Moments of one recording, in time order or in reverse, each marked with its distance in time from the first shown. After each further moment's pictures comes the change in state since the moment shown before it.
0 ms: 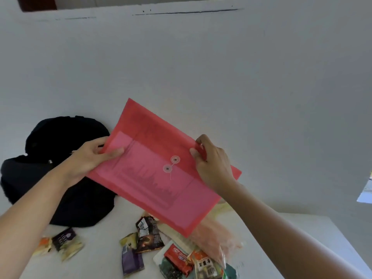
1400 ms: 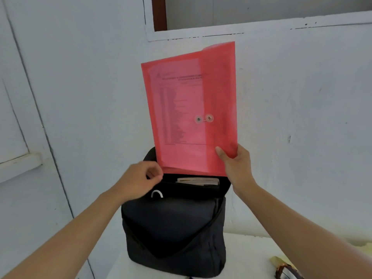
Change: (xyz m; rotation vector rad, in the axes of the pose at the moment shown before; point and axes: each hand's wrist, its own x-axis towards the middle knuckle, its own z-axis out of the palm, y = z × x) left_hand 0.082 -0.117 -0.320 0.710 0.038 0.177; right_hand 0.149 -0.213 0.304 0.724 0.263 0.314
